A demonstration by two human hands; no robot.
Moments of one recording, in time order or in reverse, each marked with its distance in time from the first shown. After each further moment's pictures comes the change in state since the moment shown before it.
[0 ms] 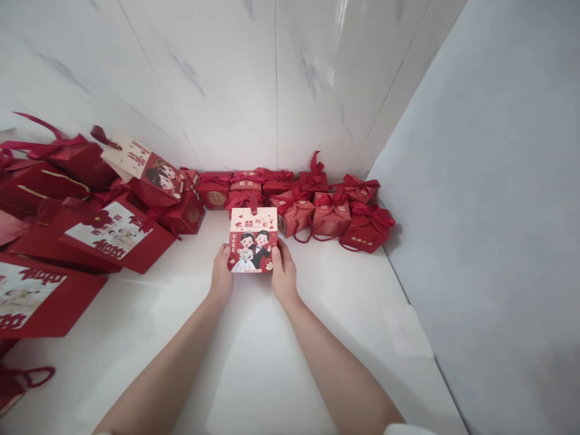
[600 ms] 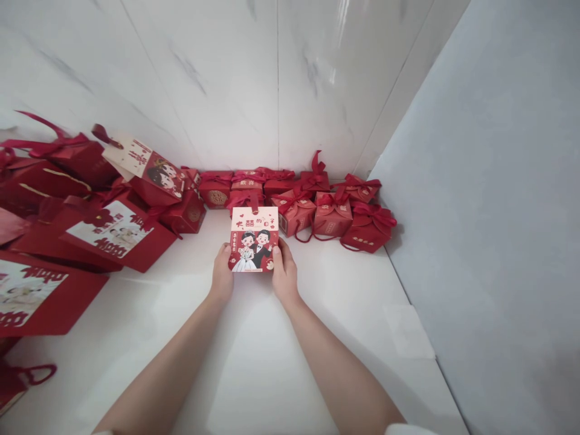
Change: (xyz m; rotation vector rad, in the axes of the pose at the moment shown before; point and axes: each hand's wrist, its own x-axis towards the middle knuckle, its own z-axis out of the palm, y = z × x) left_hand -0.002 0.003 0.002 0.028 0.008 -0.005; right_hand 0.002 0.005 0.000 0.008 0.010 -0.002
